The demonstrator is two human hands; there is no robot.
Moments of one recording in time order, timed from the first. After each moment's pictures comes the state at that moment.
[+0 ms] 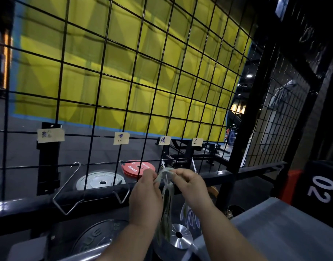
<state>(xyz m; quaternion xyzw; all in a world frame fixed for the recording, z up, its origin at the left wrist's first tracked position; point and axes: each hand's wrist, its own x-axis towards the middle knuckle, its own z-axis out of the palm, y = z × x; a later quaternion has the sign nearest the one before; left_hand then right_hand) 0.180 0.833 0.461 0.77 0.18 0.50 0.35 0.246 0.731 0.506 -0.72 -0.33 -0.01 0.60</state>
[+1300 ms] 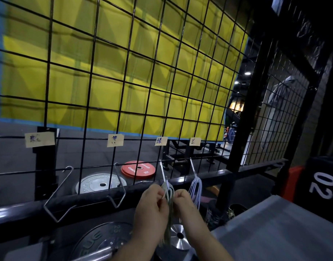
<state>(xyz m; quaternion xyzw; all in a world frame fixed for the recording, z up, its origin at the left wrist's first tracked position) 0.180 0.816 0.440 0.79 0.14 0.41 0.44 0.246 0.721 0.450 -0.74 -0.25 0.11 0.61</state>
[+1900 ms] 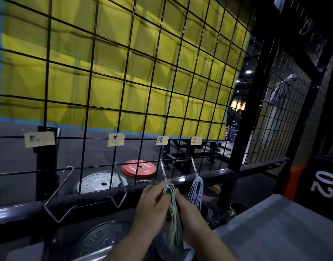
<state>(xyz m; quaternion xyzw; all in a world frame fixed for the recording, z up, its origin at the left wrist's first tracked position) 0.181 0.827 0.451 0.77 0.10 0.34 0.54 0.253 0.725 0.444 -0.61 -0.23 0.29 0.70</state>
